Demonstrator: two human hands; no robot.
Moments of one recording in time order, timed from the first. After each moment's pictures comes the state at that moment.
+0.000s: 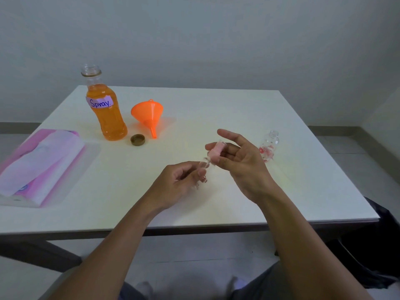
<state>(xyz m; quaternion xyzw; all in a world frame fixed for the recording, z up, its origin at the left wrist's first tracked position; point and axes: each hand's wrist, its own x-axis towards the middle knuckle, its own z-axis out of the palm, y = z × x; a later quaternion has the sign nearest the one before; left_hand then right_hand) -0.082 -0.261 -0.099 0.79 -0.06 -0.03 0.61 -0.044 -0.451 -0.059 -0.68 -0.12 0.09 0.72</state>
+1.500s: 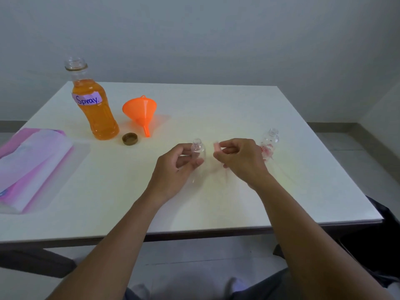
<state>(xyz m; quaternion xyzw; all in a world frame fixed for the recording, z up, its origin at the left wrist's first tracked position) -0.045 -0.269 -0.114 0.78 -0.01 0.07 0.62 0.000 -0.454 -0.083 -0.87 0.00 -0.01 0.50</state>
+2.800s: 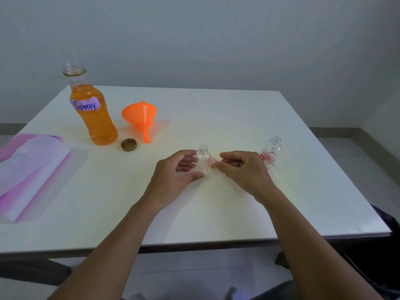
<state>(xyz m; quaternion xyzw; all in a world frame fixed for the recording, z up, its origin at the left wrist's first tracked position) -0.031 -0.263 -0.122 0.82 -0.02 0.09 0.57 0.003 -0.468 -0.097 -0.85 -0.01 0.03 0.53</state>
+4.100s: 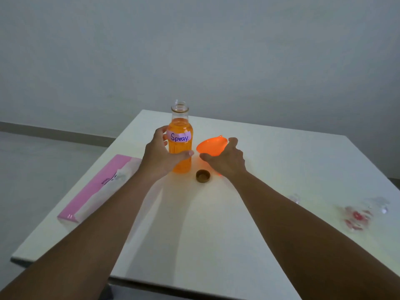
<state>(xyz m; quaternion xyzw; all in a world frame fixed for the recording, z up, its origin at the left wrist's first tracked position) 0.019 -0.049 -0.059 0.85 0.20 0.17 0.46 0.093 -0.214 -0.070 -0.92 -0.01 0.06 0.38</state>
